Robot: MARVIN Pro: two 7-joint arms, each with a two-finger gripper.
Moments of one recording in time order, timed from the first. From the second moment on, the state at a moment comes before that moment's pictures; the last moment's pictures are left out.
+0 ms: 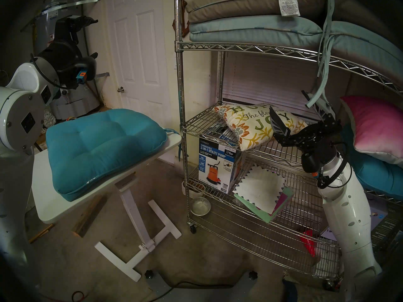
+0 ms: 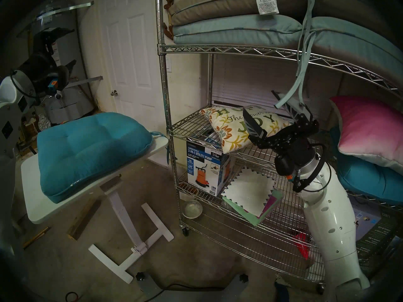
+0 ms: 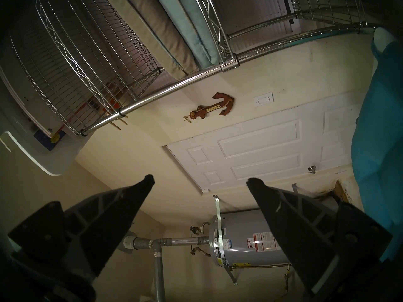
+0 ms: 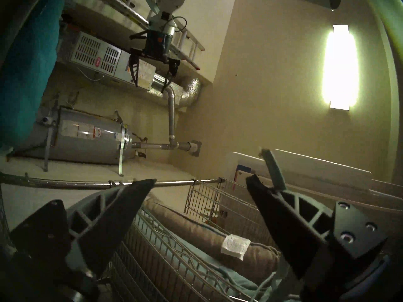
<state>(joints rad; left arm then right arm) 1.30 -0.78 -1.88 -2.44 1.01 0.16 -0.82 -1.49 -1.01 1.65 -1.85 -1.09 -0.96 -0.63</state>
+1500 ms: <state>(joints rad) 1.30 -0.78 -1.88 -2.44 1.01 0.16 -0.82 -1.50 -0.87 1.52 -1.94 -0.57 -0.50 0.23</state>
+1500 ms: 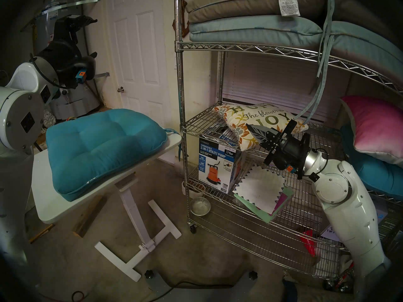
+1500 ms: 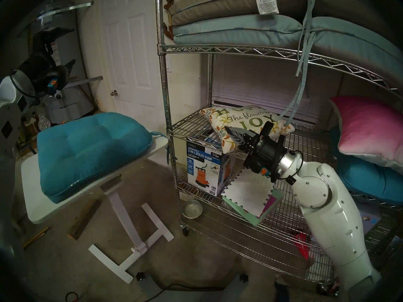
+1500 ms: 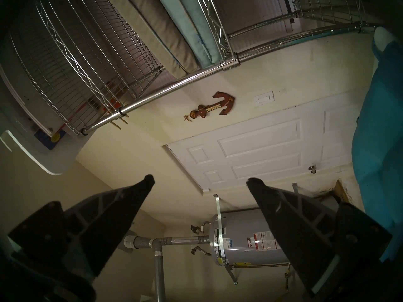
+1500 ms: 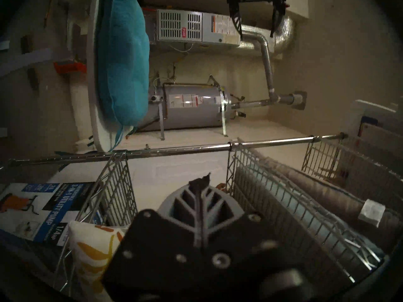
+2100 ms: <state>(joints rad) 1.31 -0.78 -1.89 -2.44 1.01 0.16 -0.82 -1.41 -0.86 1.48 -1.87 -0.41 -0.38 0.46</state>
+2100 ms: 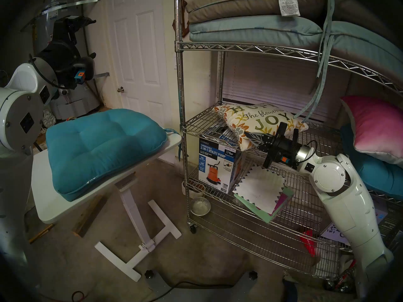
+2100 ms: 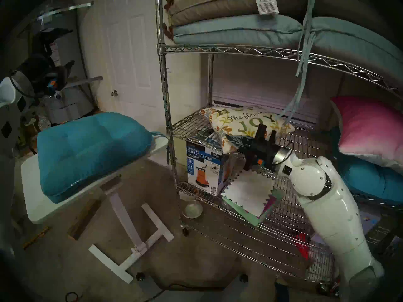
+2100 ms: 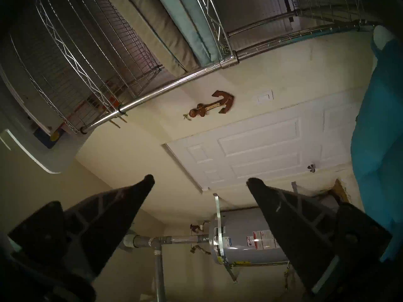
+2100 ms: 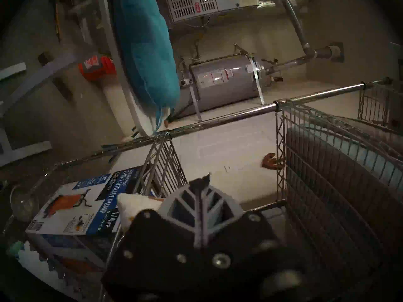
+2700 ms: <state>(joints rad) 1.31 -0.78 -1.89 -2.44 1.00 0.16 -0.82 -1.47 -0.84 1.51 -1.89 -0.38 -0.40 0.47</state>
